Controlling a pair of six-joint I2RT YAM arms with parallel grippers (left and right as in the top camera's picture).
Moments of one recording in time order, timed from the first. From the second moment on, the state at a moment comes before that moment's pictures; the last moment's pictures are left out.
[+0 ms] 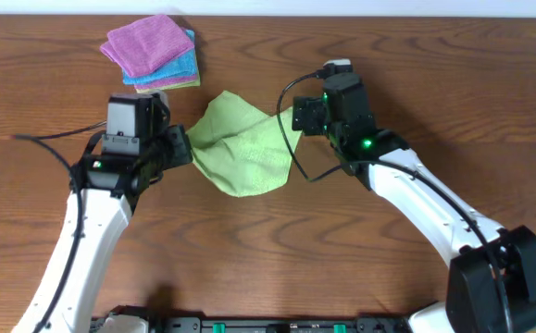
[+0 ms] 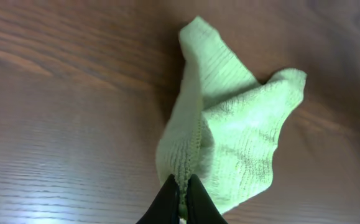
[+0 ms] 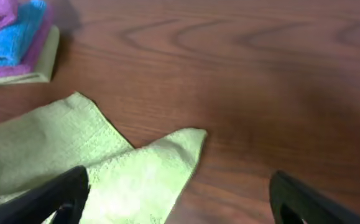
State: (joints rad) left arm -0.13 1.29 1.02 -0.65 0.17 -0.41; right arm 0.44 1.65 1.11 -0.15 0.13 0.33
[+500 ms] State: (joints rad) left arm -0.13 1.25 1.02 -0.67 0.14 -0.41; right arm 0.44 1.53 1.02 -0.46 -0.20 0.44
